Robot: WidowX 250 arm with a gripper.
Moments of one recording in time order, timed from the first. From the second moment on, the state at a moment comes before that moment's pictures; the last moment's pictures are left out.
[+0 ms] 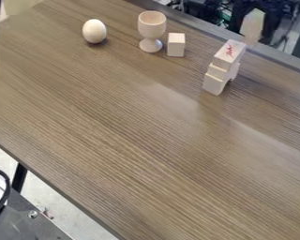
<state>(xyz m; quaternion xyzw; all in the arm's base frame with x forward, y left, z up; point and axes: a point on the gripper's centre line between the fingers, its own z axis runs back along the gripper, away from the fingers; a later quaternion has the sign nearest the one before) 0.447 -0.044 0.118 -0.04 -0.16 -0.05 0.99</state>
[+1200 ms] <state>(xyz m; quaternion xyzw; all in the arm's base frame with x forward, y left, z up) 0.436 -0.026 0.101 -0.05 -0.13 0.01 0.99</state>
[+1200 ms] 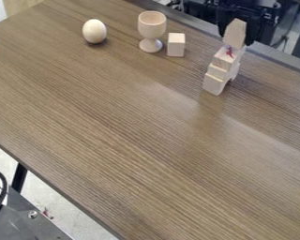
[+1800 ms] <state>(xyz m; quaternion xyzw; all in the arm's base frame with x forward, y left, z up) 0.435 -0.025 0.100 -0.05 -0.12 0.01 0.99</state>
